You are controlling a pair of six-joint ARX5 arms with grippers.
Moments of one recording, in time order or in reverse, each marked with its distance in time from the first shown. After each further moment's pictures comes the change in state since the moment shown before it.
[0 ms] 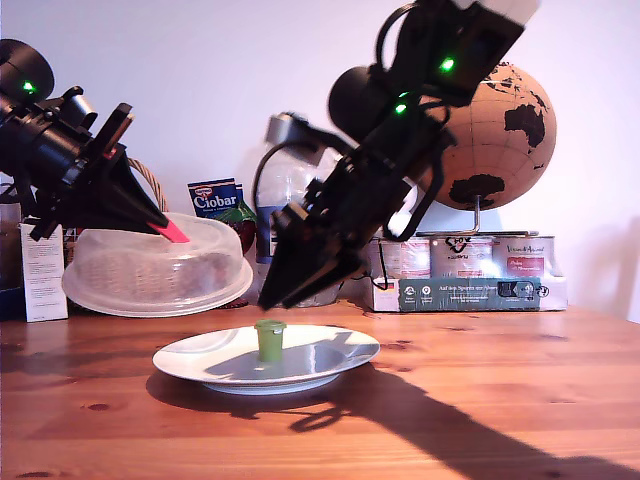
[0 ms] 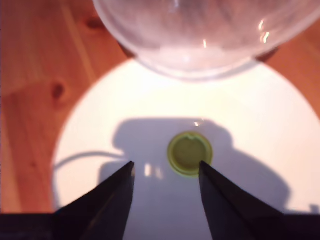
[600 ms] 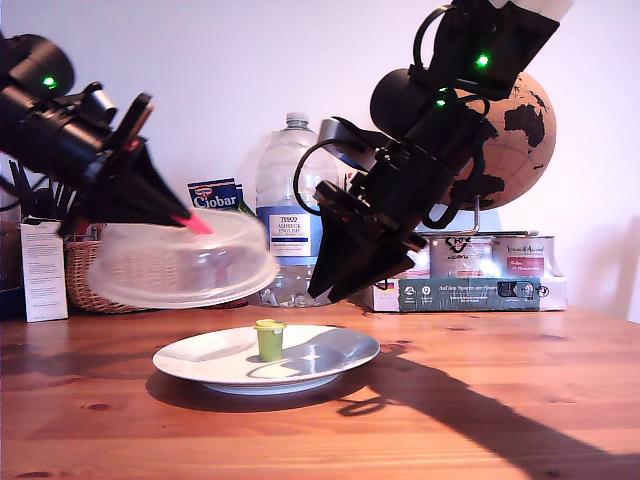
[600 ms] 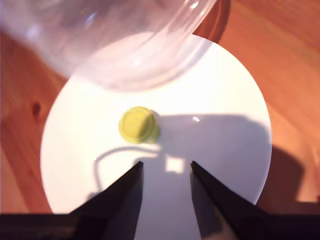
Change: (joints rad) left arm -0.043 0.000 0.000 0.028 0.013 -0.045; right arm -0.094 -0.058 0.000 -0.076 -0.050 0.151
